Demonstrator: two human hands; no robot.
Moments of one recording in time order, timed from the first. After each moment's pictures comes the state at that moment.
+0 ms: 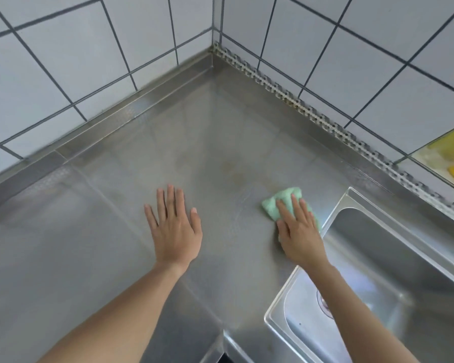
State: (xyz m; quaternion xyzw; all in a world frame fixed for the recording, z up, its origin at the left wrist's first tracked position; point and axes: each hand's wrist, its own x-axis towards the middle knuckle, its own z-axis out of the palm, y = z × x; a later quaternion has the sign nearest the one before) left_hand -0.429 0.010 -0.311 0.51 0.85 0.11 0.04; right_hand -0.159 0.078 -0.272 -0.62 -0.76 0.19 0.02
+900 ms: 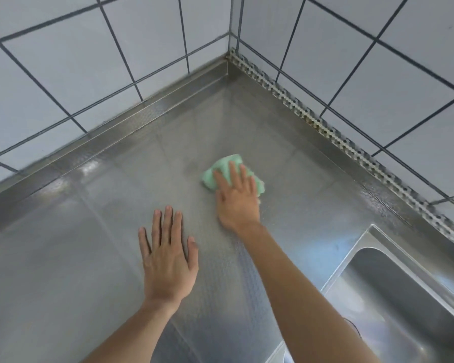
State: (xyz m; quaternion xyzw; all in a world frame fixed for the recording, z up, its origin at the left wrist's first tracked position) left_hand -0.428 0.012 -0.314 0.50 0.86 0.08 0.01; right_hand -0.327 0.186 -0.285 -0.51 -0.84 0.19 0.04
